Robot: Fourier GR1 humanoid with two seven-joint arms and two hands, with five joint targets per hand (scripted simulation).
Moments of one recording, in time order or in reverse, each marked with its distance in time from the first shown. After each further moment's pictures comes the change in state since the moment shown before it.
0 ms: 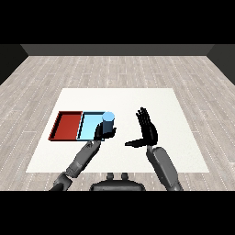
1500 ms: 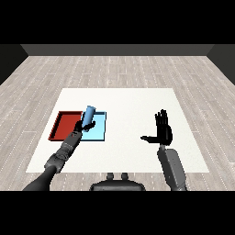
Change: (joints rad) left arm -0.328 0.177 0.232 0.770 -0.126 -0.034 0.286; right arm 0.077 -0.032 -0.242 0.101 -0.046 0.060 -0.066
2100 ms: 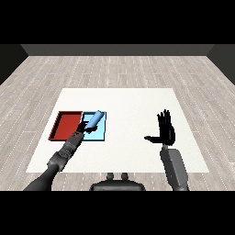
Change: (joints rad) left arm -0.038 -0.033 -0.012 0.085 -0.047 -0.058 0.067; right arm 0.003 -0.018 -0.046 0.031 -0.035 0.059 -0.015
